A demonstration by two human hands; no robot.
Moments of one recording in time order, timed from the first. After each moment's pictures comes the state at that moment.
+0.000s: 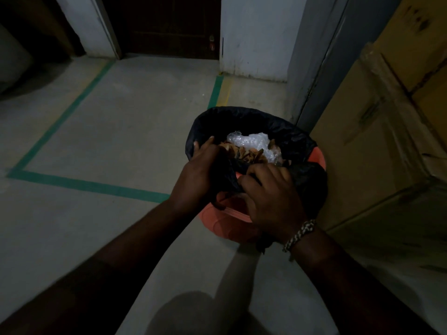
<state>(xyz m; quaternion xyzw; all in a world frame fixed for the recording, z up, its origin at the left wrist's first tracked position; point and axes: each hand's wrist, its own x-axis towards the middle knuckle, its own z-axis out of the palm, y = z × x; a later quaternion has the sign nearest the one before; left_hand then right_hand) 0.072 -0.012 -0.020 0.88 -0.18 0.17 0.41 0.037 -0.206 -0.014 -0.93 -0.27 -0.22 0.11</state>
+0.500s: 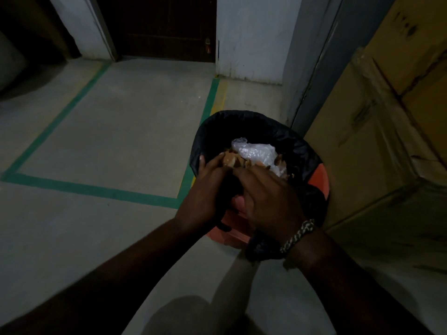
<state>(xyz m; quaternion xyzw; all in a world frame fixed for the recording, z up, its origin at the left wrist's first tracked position) 0.050 -0.031 -0.032 0.85 -0.25 0.15 0.44 0.038 -0.207 -0.005 -0.92 -0.27 -0.18 0.21</state>
